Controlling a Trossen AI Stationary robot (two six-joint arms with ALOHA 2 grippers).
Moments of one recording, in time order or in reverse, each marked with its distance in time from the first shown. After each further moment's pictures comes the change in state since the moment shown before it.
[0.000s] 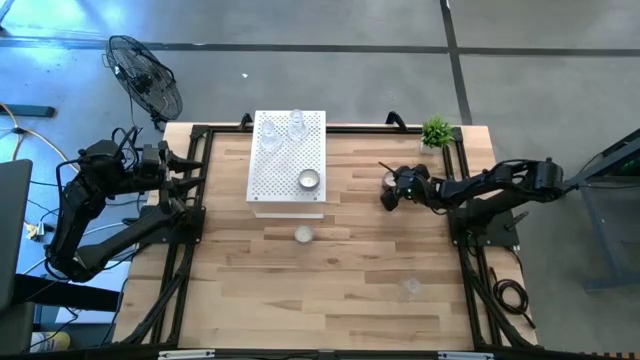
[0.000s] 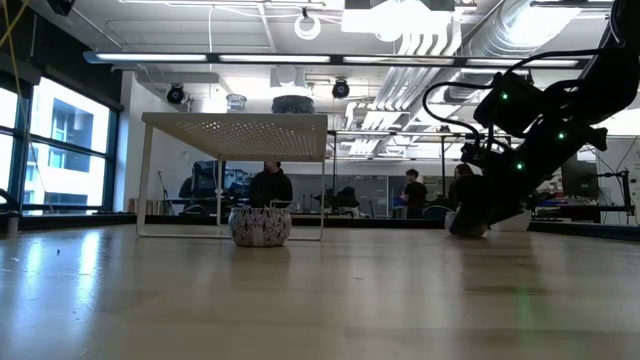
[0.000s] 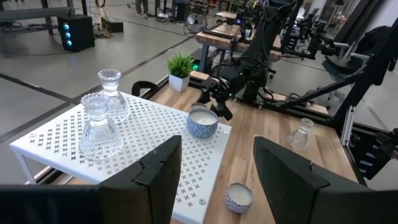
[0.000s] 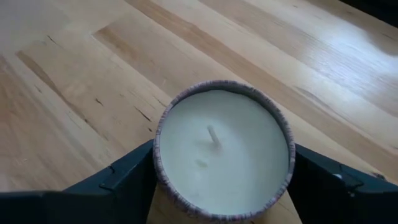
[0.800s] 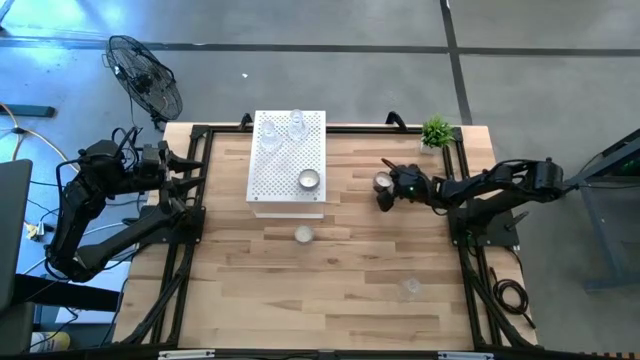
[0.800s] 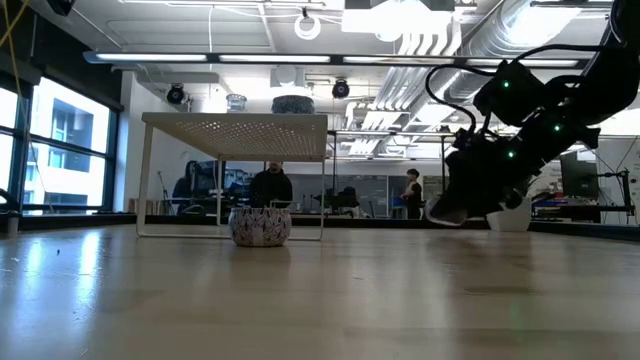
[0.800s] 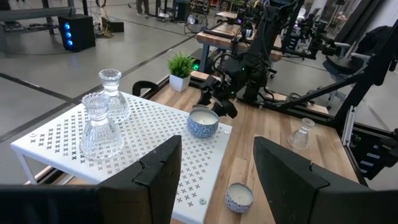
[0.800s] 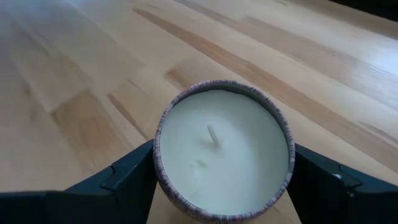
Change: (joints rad) left arm 0.000 0.000 0.000 0.000 -0.002 0.000; right arm 0.001 -0.001 0.000 0.149 -0.146 0.012
